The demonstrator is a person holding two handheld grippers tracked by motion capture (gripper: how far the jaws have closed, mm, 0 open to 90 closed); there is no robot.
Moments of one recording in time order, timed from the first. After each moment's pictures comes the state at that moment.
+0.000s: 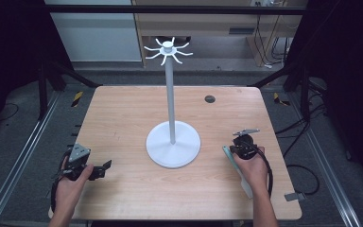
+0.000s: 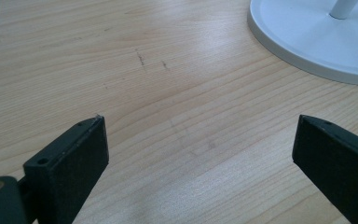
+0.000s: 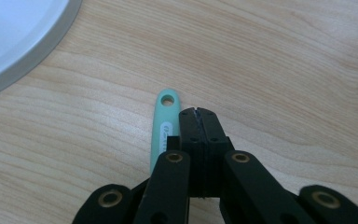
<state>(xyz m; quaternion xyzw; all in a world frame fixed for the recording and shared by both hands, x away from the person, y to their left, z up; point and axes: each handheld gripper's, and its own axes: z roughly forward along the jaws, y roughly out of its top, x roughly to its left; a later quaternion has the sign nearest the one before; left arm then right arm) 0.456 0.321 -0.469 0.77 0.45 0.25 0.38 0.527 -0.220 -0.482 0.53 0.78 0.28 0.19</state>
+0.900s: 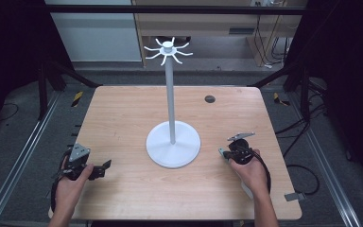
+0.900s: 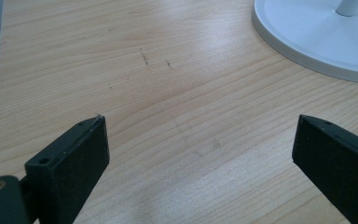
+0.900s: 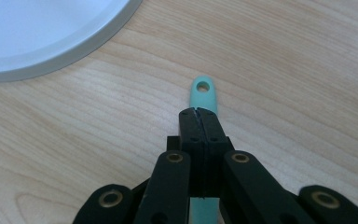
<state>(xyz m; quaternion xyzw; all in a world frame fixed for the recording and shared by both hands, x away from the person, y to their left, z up) 0.457 0.322 -0.468 0.77 0.46 0.25 0.38 0.512 -0.205 -0.480 0.49 0.81 0.29 0.14</state>
